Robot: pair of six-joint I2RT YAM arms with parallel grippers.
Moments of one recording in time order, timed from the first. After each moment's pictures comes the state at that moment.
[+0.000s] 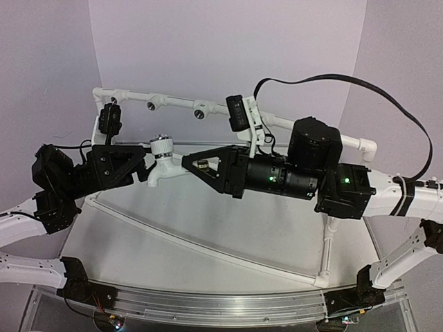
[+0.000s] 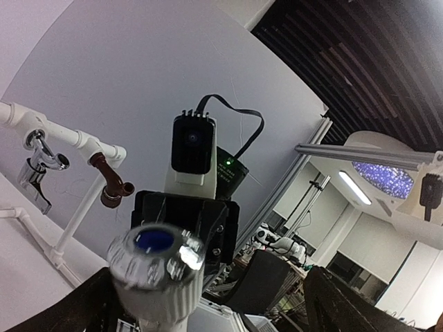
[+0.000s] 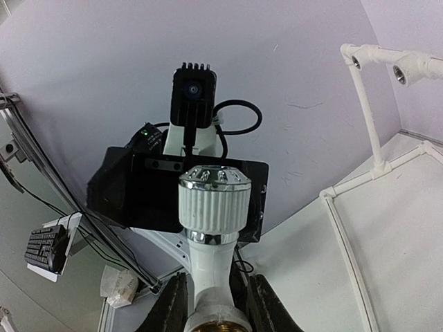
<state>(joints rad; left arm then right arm) -0.92 0.83 0.71 0.62 0.59 -0.99 1.28 1.40 1.30 0.14 -0.08 0.52</state>
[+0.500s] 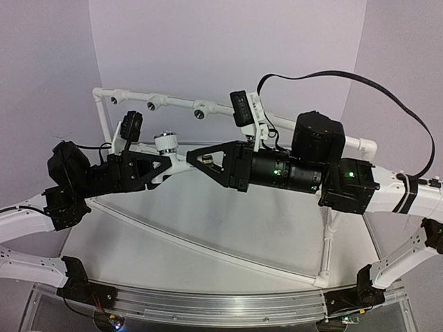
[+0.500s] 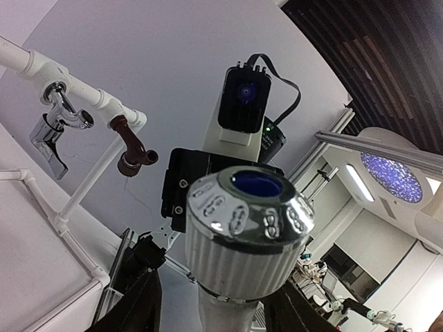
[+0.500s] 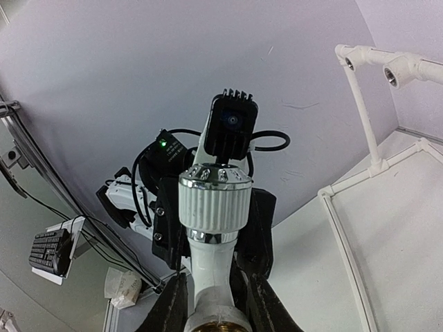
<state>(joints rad) -0.92 0.92 0.72 0.57 0.63 -0.99 1.26 1.38 1.32 0.09 -0.11 0.54</state>
